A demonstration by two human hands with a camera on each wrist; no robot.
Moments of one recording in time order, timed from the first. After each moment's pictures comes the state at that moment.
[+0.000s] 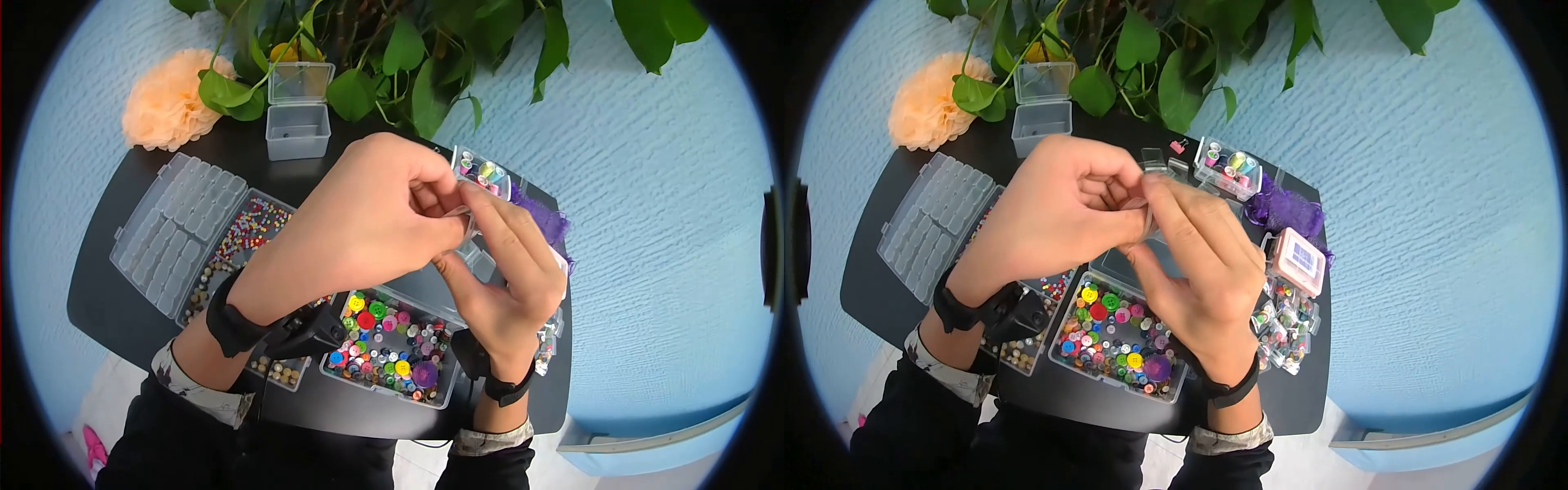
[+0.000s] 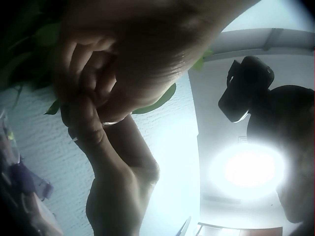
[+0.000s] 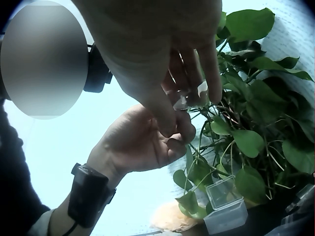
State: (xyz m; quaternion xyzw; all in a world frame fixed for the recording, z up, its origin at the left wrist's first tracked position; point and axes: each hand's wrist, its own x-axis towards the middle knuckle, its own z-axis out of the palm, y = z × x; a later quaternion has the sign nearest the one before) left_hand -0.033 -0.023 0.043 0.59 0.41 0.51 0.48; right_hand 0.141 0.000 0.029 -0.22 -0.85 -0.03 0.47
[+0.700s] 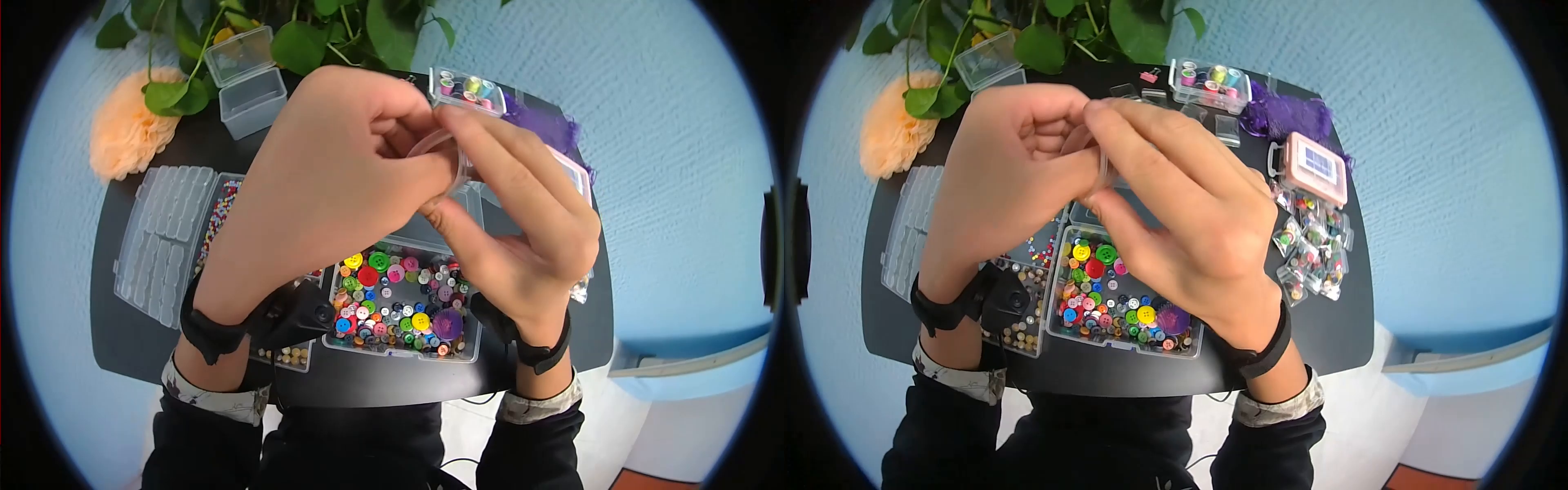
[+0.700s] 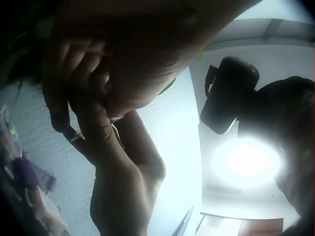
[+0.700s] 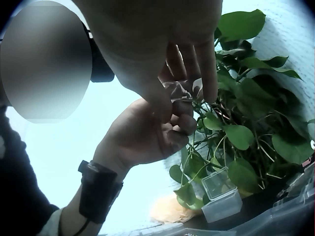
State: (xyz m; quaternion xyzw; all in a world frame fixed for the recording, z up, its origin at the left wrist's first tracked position) left_hand -0.018 -0.025 0.036 0.67 0.44 0.44 0.41; right_hand 0.160 -0.007 0.011 -0.19 -0.83 -0.03 0.52
